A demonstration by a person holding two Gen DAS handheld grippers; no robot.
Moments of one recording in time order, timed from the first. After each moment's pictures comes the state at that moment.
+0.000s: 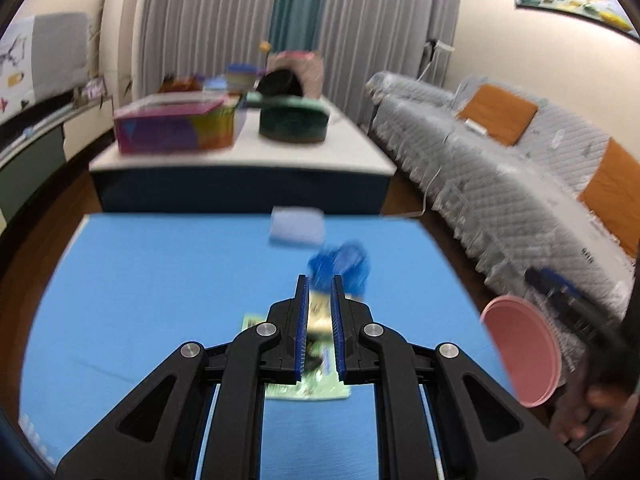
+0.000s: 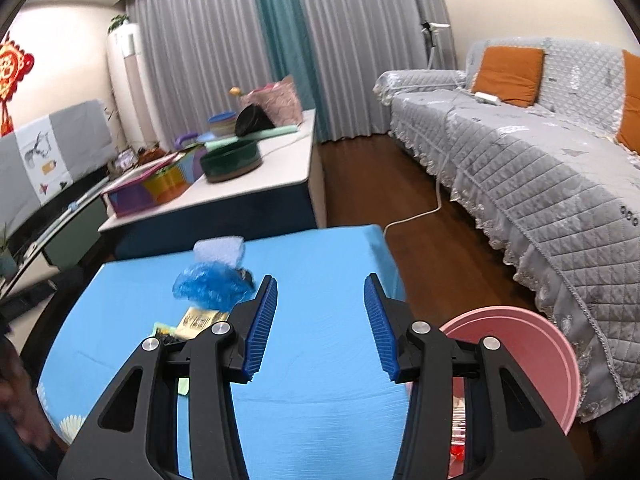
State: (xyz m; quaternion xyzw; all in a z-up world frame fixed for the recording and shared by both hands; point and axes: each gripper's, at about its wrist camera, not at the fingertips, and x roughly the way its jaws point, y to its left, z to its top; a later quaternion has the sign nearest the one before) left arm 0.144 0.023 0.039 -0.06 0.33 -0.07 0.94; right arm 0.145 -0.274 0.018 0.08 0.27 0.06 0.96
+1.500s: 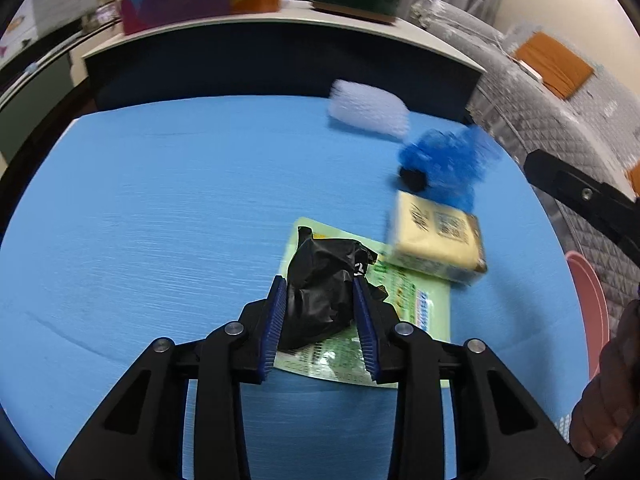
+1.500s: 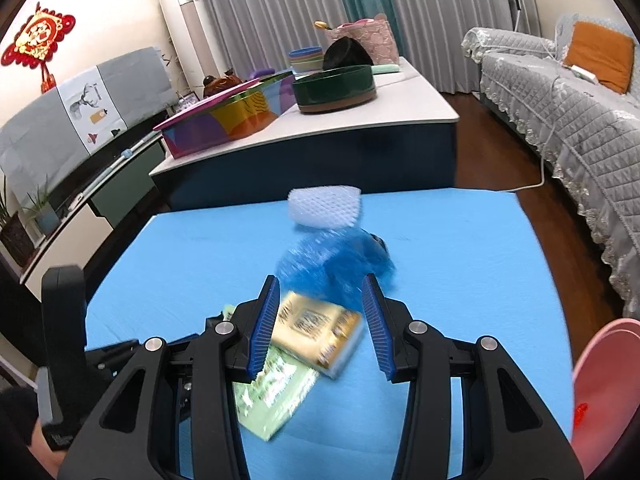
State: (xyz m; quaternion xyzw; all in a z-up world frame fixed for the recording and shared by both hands) left arm 0.198 0.058 -0.061 -0.07 0.46 -0.01 0.89; right arm 0.228 -0.148 -0.025 0.07 0.34 0.19 0.92
